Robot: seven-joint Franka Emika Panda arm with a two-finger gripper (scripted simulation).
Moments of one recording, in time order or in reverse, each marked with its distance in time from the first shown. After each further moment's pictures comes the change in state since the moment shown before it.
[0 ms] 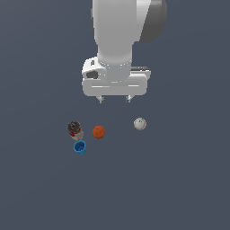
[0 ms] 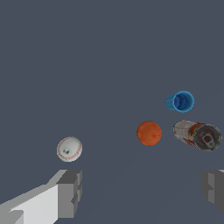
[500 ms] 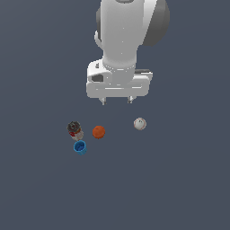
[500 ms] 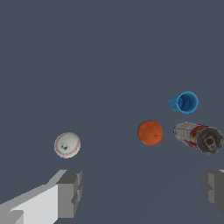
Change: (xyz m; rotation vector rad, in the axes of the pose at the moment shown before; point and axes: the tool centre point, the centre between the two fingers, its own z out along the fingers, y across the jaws) arm -0.003 -0.008 0.009 -0.024 -0.019 -0.057
